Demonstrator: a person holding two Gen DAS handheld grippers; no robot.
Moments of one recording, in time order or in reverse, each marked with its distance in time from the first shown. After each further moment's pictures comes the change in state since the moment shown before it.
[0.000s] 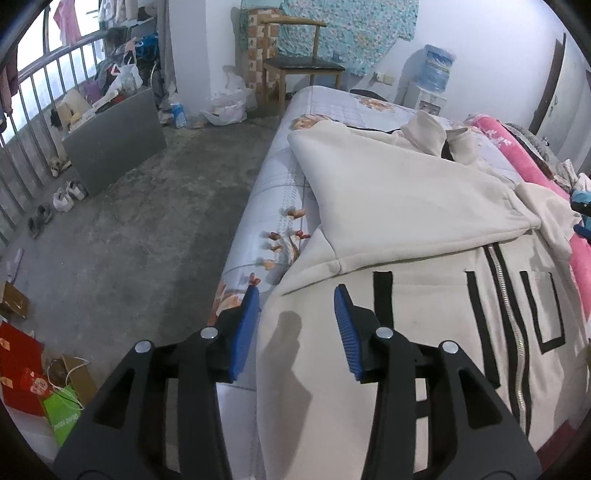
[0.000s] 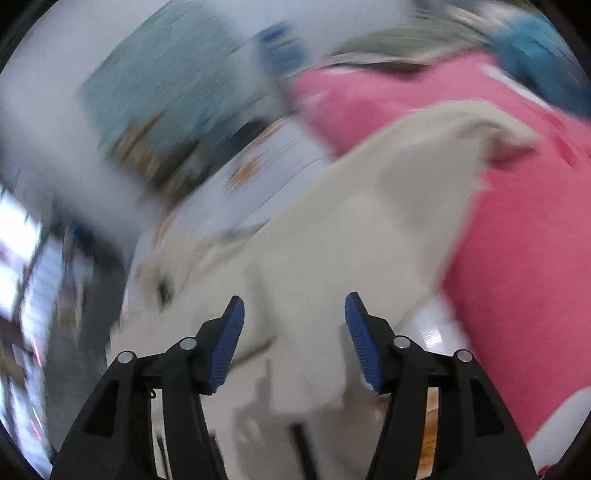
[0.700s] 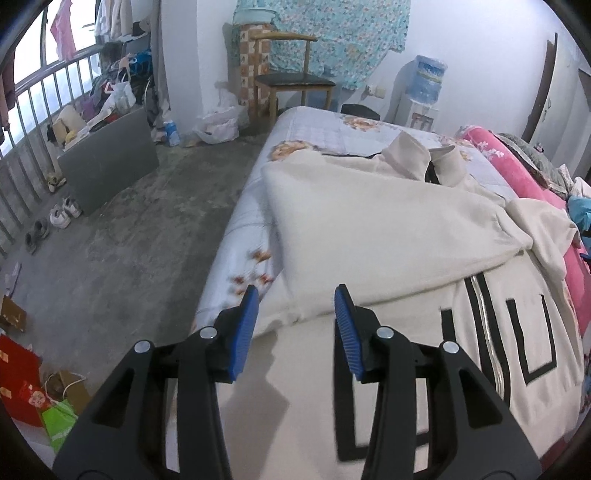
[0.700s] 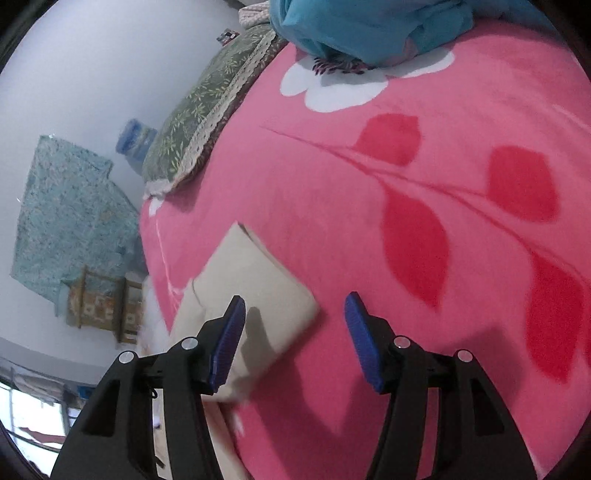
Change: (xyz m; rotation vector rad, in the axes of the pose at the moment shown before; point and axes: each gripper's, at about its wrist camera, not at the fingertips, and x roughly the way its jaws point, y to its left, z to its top) left arm 0.007 -0.037 0.033 0.023 -0.071 -0.003; right arm 0.017 -0.216 0.145 0.476 -0.096 -0.056
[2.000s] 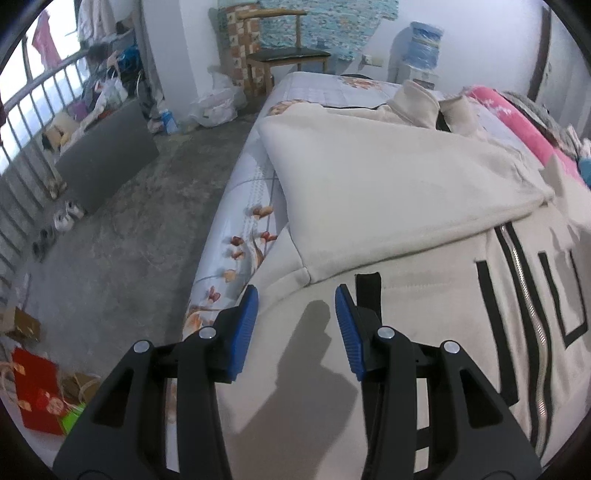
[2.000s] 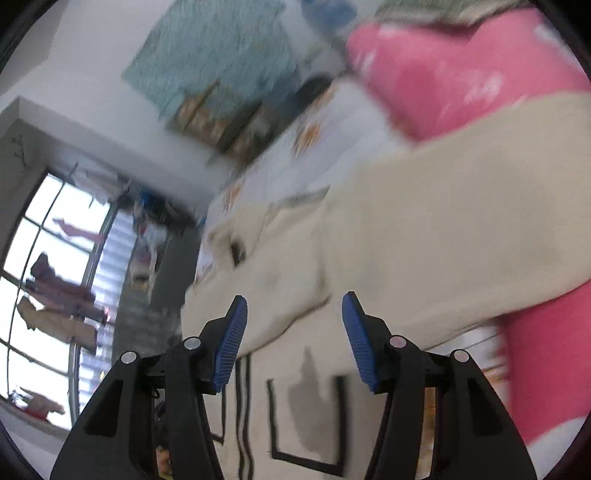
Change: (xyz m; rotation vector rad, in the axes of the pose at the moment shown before) left arm 0.029 -0.005 -0.024 0.103 0.096 0.057; right arm -0.050 0.136 -0.239 -0.554 0.468 0.312
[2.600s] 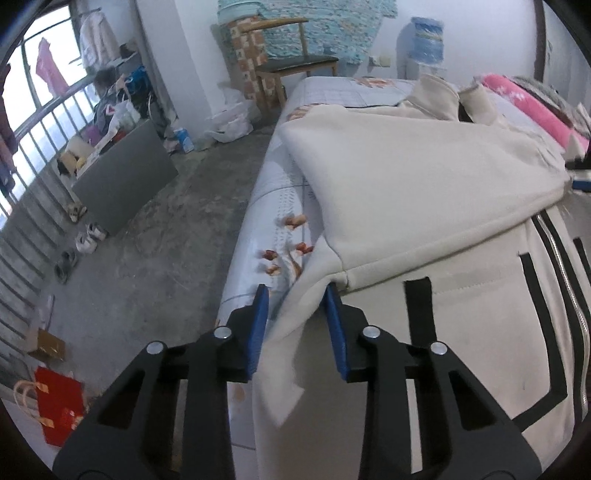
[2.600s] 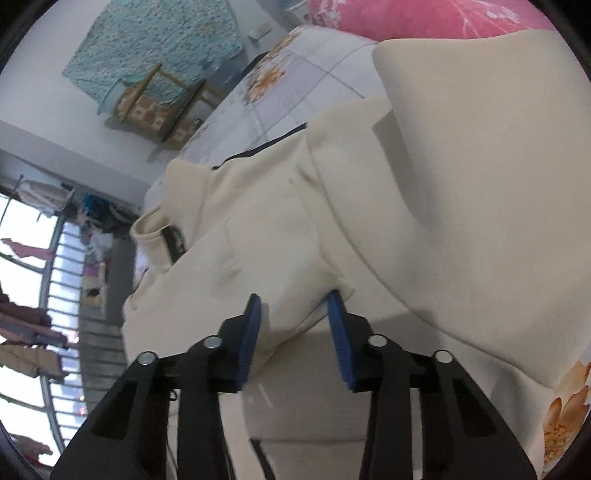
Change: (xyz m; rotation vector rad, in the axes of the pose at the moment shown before) left arm 0.016 0.015 0.005 0.037 -0.040 0.094; right arm 0.112 0.007 -0.011 0.111 -0.014 -0.225
